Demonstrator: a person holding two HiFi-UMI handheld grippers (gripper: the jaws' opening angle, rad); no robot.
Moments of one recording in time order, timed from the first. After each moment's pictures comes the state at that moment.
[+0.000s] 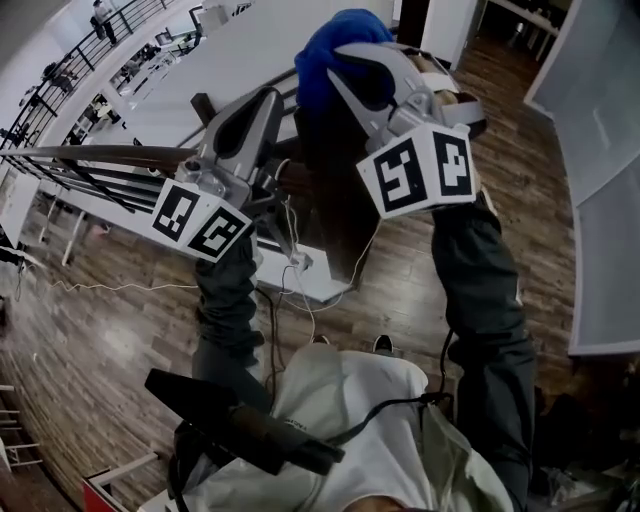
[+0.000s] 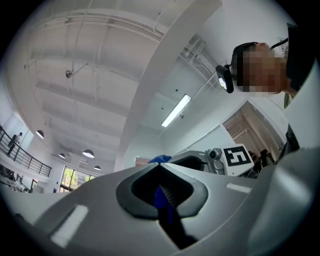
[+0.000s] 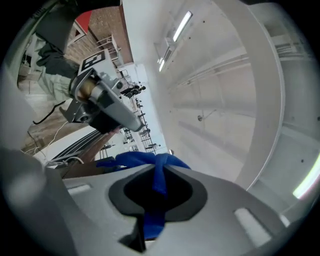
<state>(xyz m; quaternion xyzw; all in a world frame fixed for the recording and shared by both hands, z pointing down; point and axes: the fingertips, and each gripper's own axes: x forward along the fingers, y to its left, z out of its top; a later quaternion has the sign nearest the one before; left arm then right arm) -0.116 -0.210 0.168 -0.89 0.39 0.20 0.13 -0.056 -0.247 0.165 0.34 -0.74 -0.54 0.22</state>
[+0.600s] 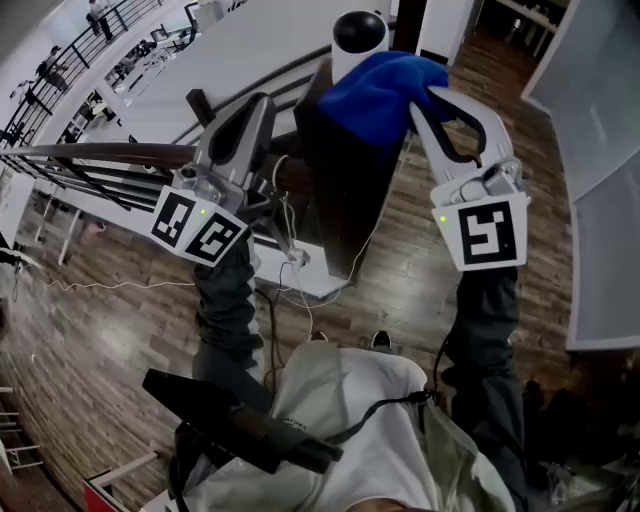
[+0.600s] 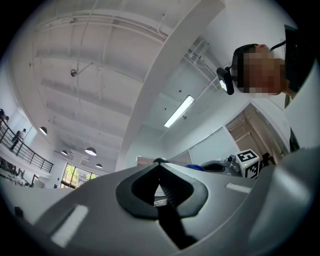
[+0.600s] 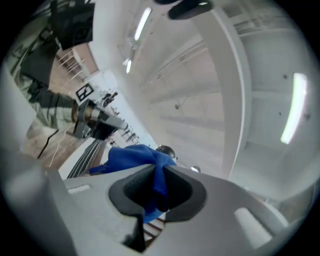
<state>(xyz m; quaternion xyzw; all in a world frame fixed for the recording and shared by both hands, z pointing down) -0.130 -0.211 0.187 -0.88 0.40 0.21 0.12 0.033 -0.216 0.187 0.42 -0.81 -0.40 0.12</state>
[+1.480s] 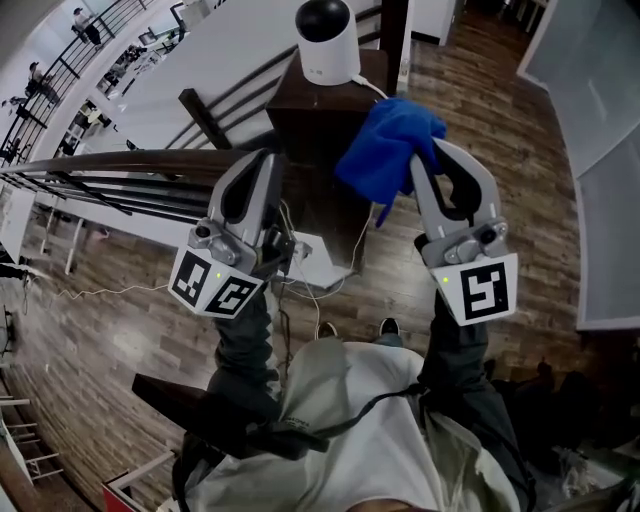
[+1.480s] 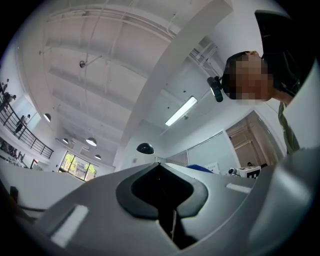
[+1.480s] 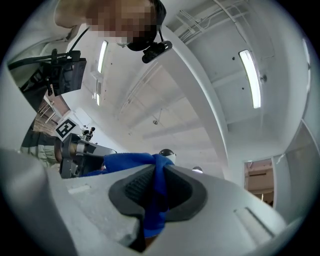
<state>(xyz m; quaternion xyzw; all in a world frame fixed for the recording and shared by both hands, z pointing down) -0.096 -0.164 0.226 -0.89 0.40 0.22 0.07 0.067 -0.162 0.222 0.44 -0.85 -0.27 -0.07</state>
